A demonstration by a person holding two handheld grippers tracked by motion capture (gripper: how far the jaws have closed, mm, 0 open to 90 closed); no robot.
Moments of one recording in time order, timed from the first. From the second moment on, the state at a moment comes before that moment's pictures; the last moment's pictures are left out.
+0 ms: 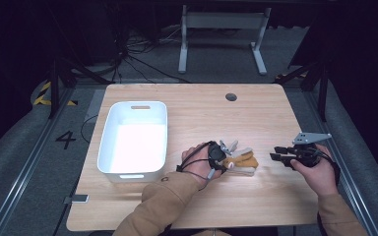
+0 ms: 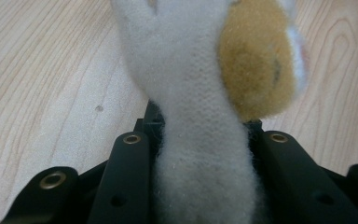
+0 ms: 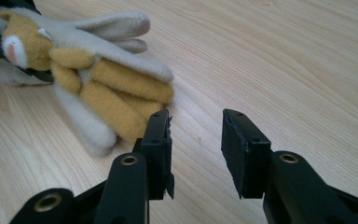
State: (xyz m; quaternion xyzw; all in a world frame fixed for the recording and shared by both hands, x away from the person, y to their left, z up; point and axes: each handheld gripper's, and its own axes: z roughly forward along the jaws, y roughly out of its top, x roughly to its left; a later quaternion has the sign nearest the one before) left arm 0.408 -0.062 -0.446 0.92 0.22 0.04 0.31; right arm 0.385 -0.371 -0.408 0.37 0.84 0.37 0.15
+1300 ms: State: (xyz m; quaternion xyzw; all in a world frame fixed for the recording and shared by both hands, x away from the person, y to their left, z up) left arm 0.412 -0.013 -0.355 0.88 0.30 0.06 0.35; right arm 0.400 -0.367 -0.414 0.38 0.84 0.37 0.14
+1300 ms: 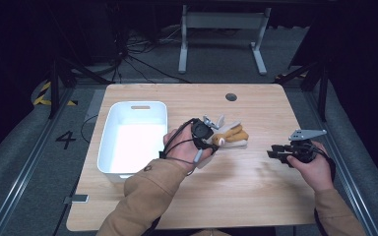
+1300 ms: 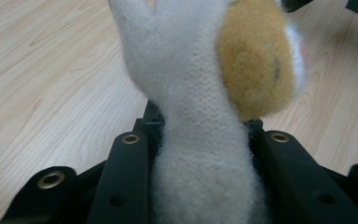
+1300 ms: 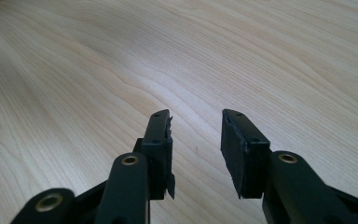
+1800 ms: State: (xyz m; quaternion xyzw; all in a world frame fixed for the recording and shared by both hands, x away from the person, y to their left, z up) left arm 0.411 0.018 -0.330 0.86 0.34 0.08 0.36; right arm 0.422 -0.346 -0.413 0.35 0.85 0.38 0.13
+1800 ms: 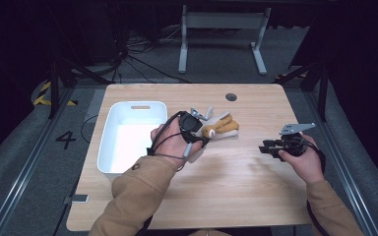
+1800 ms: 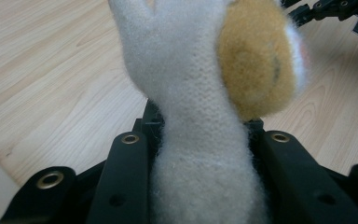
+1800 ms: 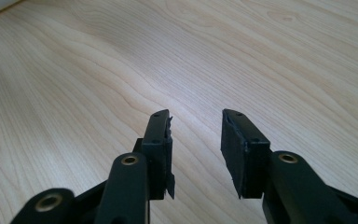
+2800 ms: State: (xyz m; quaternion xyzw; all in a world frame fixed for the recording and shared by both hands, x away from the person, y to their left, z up) left arm 0.396 0.111 -0.296 0.81 0.44 0.12 0.36; right arm 0.451 -0.308 -0.415 0.32 0.86 0.38 0.11
